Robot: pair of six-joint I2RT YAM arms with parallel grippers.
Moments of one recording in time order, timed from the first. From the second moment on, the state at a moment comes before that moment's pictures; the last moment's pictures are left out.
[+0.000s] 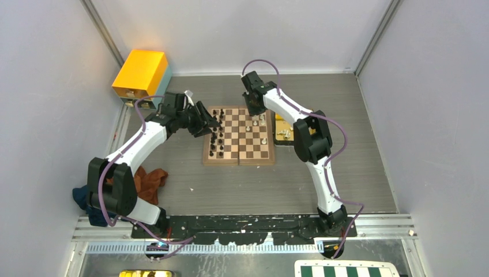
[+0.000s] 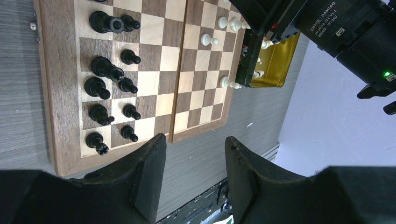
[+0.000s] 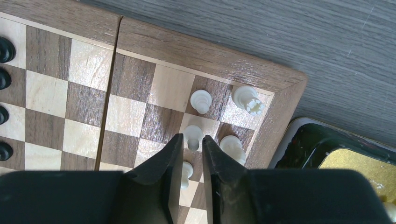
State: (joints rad) left arm -0.27 1.48 1.09 -0.39 0.44 -0.81; right arm 0.53 2.30 2.01 -0.74 0.15 0.18
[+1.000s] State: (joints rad) left arm -0.27 1.48 1.09 -0.39 0.44 -0.81; right arm 0.54 2.27 2.01 -0.74 0.16 0.18
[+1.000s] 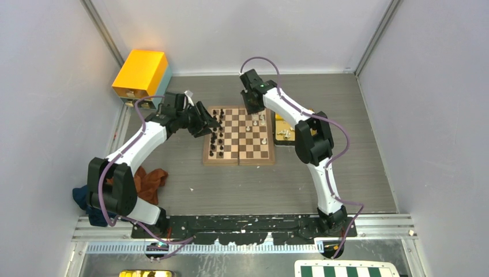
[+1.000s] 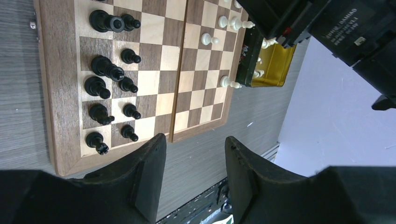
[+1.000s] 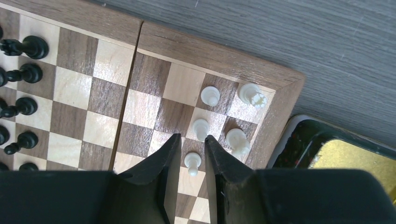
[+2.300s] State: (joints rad) left arm -0.27 1.47 1.06 -0.39 0.45 -0.81; right arm 0.46 2.35 2.15 -0.77 0.26 0.14
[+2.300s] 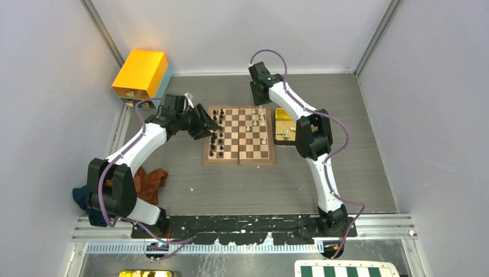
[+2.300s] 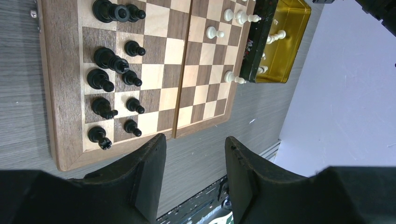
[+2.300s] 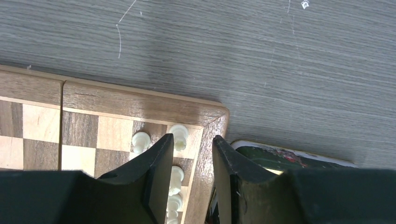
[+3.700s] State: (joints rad) left arm -0.27 1.47 1.06 -0.39 0.45 -0.81; right arm 0.46 2.38 2.16 -0.75 0.20 0.17
